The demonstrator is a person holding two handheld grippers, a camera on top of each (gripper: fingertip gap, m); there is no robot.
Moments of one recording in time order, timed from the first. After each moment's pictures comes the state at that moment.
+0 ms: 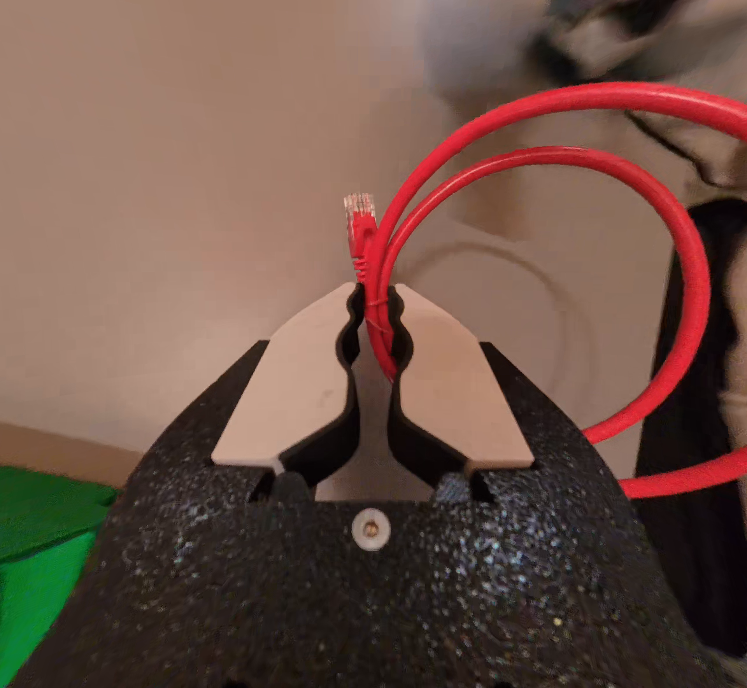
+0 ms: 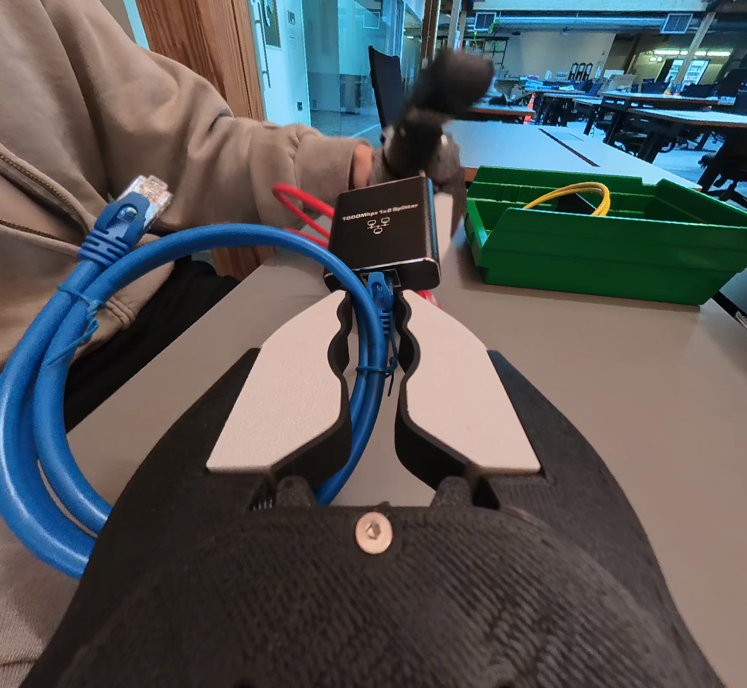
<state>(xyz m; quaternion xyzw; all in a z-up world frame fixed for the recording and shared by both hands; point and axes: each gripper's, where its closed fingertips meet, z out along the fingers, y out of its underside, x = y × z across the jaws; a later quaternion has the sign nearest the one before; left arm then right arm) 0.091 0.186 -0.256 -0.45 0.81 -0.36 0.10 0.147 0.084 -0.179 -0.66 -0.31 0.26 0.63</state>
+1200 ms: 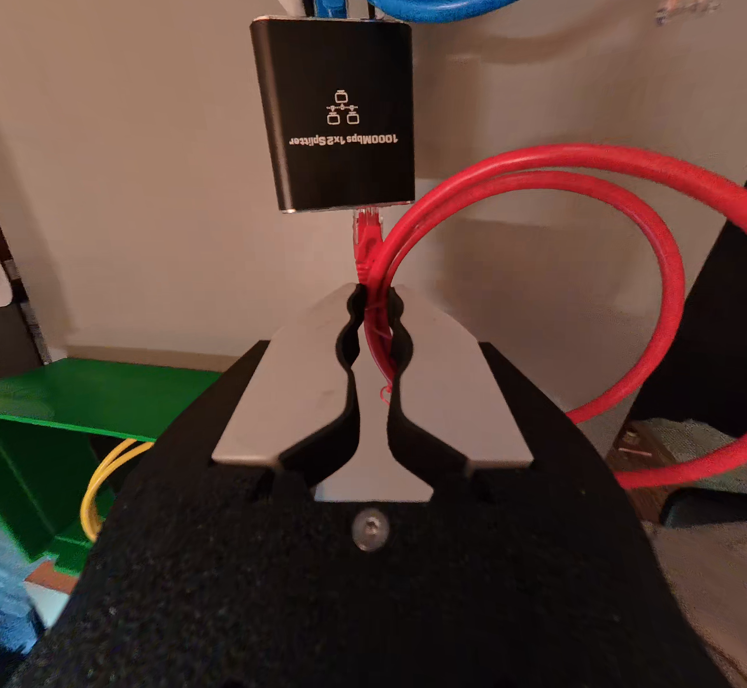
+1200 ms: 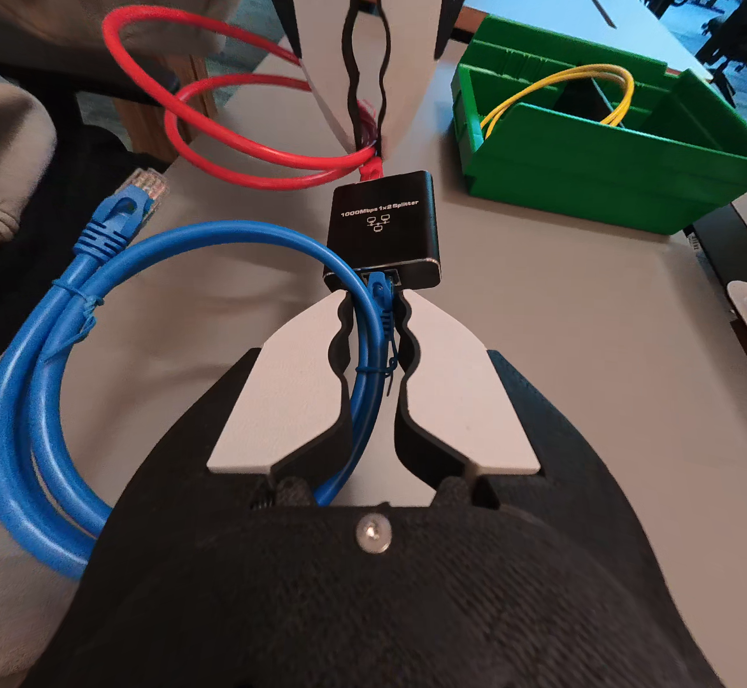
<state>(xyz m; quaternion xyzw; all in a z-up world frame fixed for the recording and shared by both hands) 0.072 0.176 -0.214 -0.31 0.94 -0.05 0.12 0.137 0.107 -0.214 -0.77 -0.36 0.13 0.52</state>
